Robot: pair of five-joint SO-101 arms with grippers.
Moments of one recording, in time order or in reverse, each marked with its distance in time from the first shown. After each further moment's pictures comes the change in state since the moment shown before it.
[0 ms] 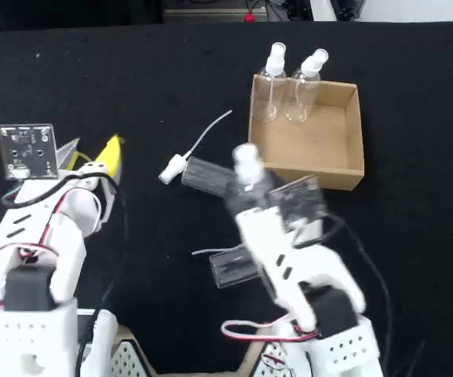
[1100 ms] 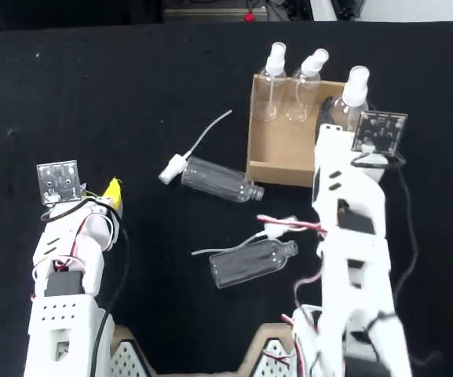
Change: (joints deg) left arm -3.5 -0.1 36.8 -31.0 0.0; right arm 29.0 57.2 -11.3 -58.3 -0.1
